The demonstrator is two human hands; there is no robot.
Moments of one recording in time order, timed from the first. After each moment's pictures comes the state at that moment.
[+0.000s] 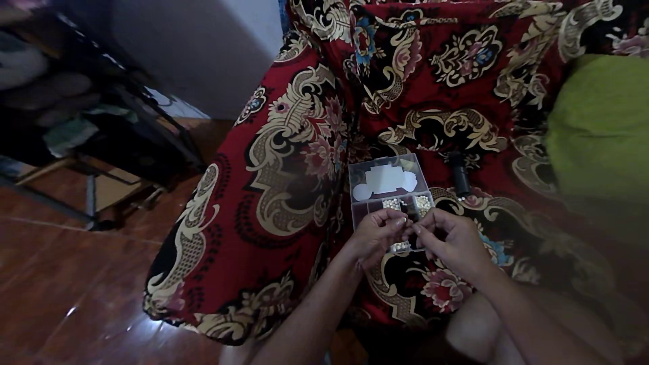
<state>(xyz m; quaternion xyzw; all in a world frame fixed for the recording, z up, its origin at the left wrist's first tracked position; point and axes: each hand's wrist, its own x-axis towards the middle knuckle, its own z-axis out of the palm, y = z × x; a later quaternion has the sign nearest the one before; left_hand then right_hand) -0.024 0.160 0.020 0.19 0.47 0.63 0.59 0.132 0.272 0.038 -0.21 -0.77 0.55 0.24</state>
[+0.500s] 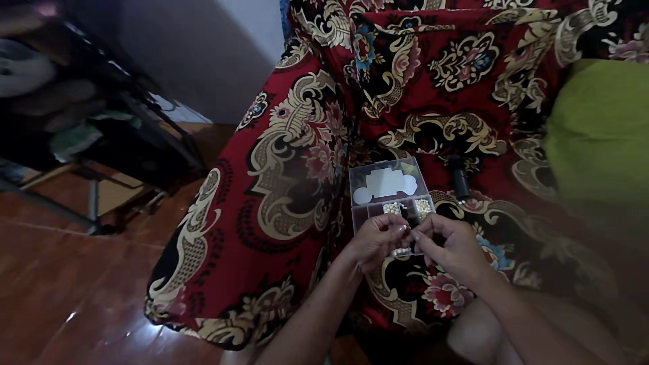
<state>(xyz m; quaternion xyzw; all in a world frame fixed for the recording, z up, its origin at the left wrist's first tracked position) -0.027 0.159 0.013 0.21 0.44 0.63 0.60 0.131 0.270 0.036 -0.18 -0.76 0.57 0.25</state>
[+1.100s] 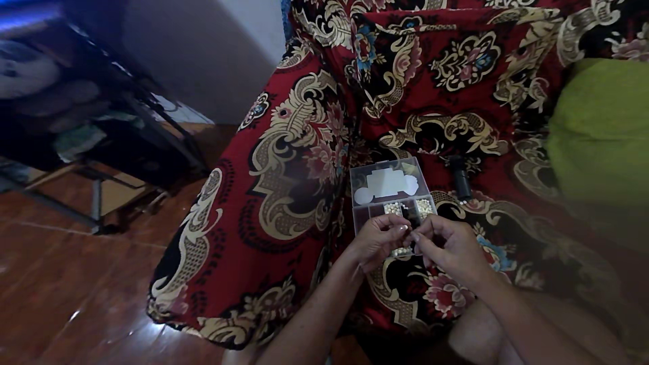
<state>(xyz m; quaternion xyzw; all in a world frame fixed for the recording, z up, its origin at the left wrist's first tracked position) -0.026 0.159 0.013 0.20 0.44 0.64 0.60 0.131 0.267 0.037 -0.19 -0.76 0.57 0.24</state>
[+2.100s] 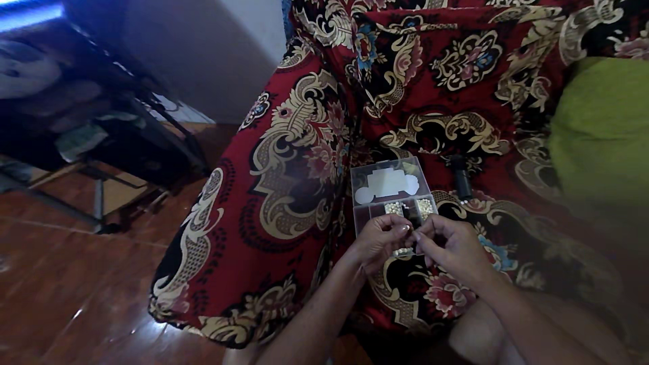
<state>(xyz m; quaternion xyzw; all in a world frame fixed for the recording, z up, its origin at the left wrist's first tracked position) -0.023 0.160 0.013 0.20 0.44 0.64 0.59 0.131 0.268 0.038 -0.19 -0.77 0.56 0.24</state>
